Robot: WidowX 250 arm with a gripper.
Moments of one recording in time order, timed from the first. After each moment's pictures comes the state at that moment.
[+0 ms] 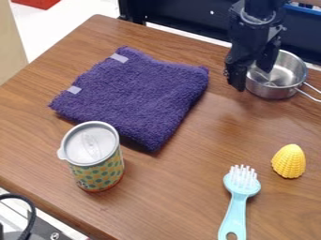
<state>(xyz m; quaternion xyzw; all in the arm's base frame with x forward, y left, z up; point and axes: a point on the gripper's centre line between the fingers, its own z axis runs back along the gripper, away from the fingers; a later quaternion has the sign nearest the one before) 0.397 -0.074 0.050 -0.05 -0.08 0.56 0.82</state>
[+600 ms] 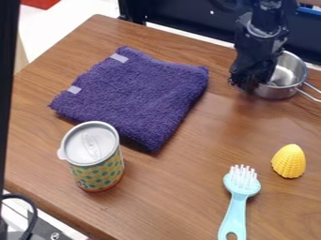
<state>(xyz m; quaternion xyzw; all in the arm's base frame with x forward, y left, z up) 0.402 -0.080 0.035 -0.04 -0.09 0.54 0.84</state>
